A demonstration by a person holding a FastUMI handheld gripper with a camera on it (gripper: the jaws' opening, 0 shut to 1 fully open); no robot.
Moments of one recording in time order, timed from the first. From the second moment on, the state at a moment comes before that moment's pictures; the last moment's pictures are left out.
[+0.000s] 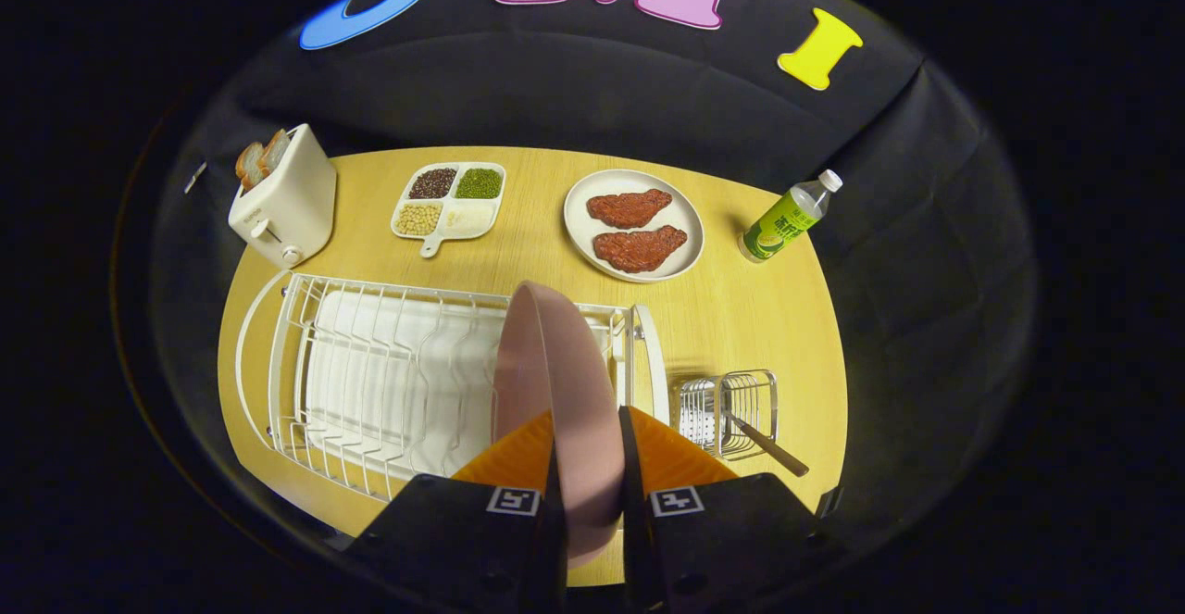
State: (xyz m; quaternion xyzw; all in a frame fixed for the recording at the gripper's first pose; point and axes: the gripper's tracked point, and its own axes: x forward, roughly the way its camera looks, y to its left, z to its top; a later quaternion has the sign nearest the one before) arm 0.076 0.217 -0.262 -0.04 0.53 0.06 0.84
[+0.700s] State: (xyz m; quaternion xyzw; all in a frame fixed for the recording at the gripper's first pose) arm 0.078 0.220 -0.238 -0.06 0.51 0.07 0.85
